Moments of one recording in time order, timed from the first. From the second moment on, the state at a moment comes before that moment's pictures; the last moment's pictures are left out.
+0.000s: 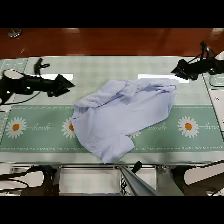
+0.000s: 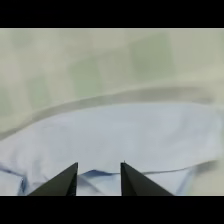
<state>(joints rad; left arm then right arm) 0.17 -1.46 1.09 0.66 -1.05 -1.29 -0.30 -1.73 1.59 -1.02 1.08 1.44</state>
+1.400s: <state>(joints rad) -0.05 -0.95 0.29 0.74 -1.15 -1.41 -0.44 -1.53 1.48 -1.21 1.48 1.35</state>
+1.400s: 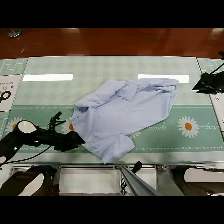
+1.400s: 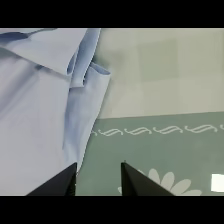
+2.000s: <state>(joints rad) -0.19 -1.18 0.30 0.33 -0.95 -1.18 -0.46 -1.54 1.39 -1.24 1.38 1.33</state>
